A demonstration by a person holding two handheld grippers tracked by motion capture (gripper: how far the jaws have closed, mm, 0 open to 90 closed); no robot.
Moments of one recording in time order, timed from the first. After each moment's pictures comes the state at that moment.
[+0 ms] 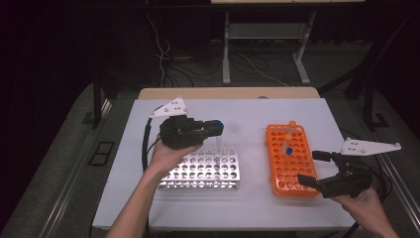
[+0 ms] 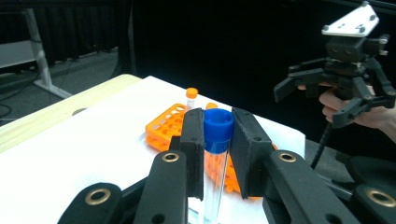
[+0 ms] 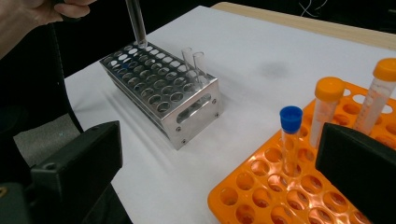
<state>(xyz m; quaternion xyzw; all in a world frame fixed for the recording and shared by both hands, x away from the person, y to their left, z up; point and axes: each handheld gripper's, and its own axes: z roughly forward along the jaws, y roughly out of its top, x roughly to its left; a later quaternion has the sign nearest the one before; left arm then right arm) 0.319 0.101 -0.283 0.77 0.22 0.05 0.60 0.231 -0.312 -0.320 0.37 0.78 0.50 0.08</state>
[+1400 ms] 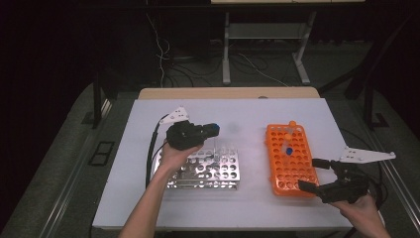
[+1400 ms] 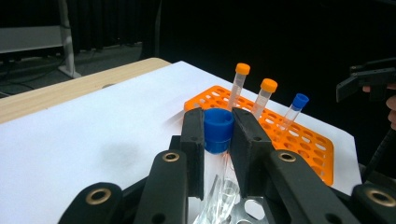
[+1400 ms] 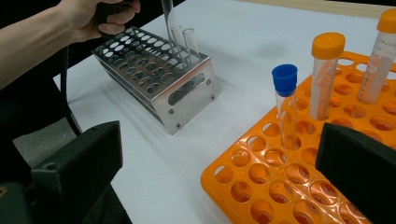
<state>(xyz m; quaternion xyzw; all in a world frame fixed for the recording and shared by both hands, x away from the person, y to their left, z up) 0.357 0.103 -0.357 0.75 0.26 0.06 0.60 0.230 -0.321 -0.350 0.38 0.78 0.50 0.06</state>
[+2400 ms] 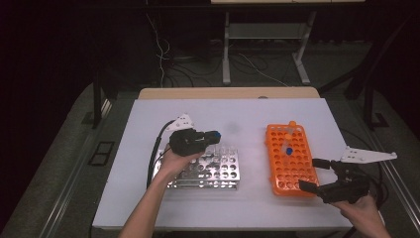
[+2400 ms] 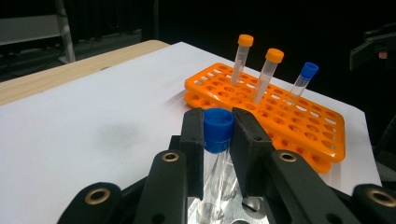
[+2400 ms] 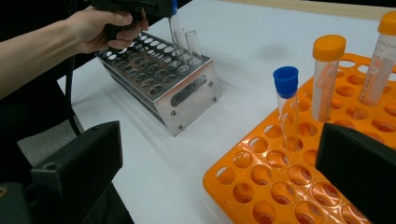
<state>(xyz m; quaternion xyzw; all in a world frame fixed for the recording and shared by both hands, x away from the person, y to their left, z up) 0.353 0.100 -0.374 0.77 0.25 0.07 0.58 0.229 -0.322 -0.350 0.38 0.77 0.50 0.06</state>
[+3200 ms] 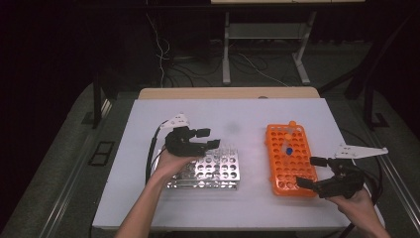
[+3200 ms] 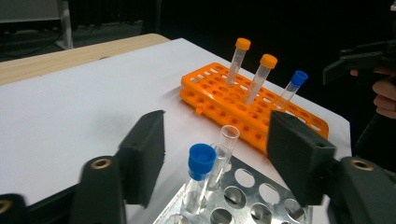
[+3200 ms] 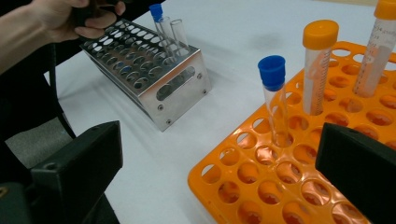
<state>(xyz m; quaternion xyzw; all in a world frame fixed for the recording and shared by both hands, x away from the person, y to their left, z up) 0.344 0.108 -0.360 0.77 0.29 0.04 0.57 0.245 -0.322 -0.359 0.39 0.78 0.49 0.06</state>
